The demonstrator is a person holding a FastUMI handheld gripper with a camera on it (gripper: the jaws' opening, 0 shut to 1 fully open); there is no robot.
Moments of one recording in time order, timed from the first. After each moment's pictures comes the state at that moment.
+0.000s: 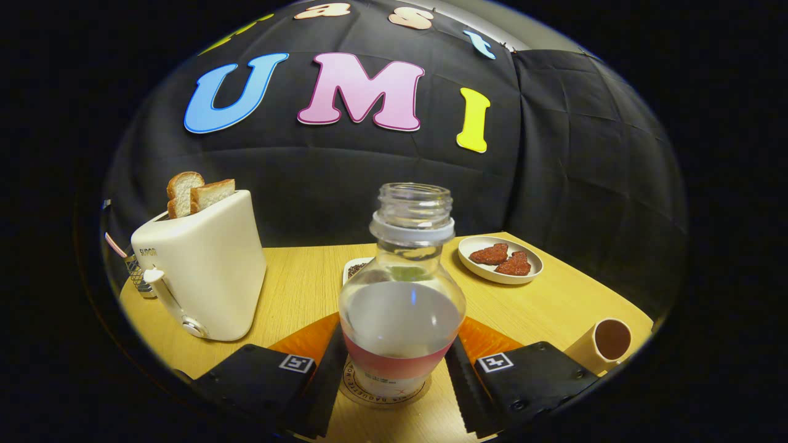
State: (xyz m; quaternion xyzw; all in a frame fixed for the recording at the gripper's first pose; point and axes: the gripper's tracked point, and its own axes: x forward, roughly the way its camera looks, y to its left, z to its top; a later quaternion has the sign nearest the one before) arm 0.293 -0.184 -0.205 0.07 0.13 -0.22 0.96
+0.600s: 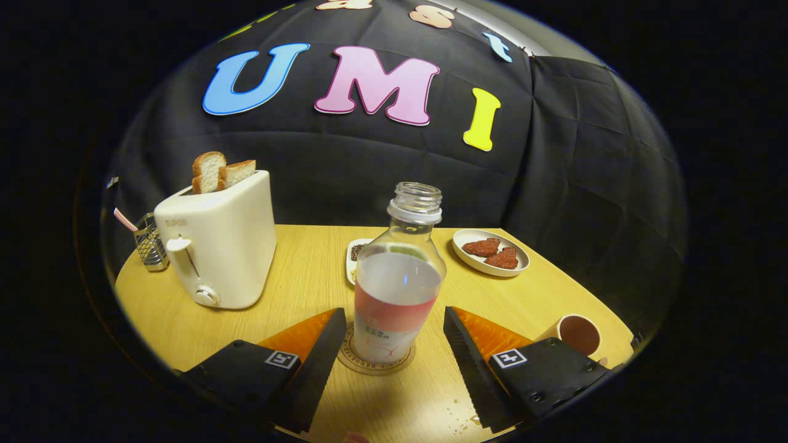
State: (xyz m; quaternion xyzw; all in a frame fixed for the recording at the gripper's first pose) arm 0.241 -0.157 -0.207 0.02 0.18 -0.20 0.96
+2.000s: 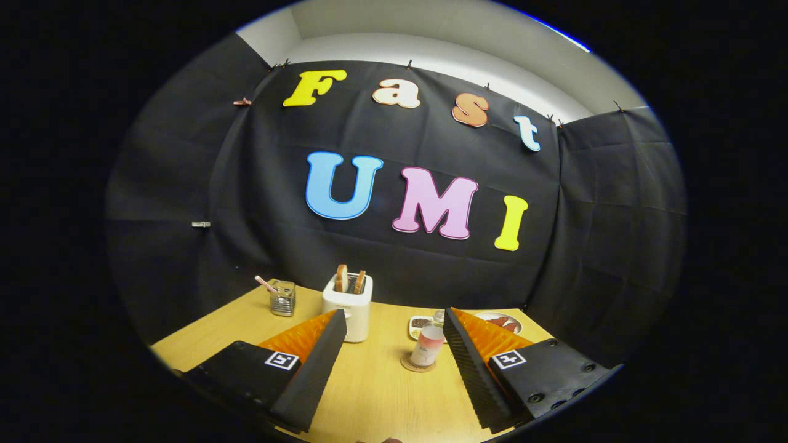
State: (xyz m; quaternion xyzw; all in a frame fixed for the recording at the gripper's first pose) arm 0.042 -0.024 0.033 0.00 -0.01 -0.06 1.00
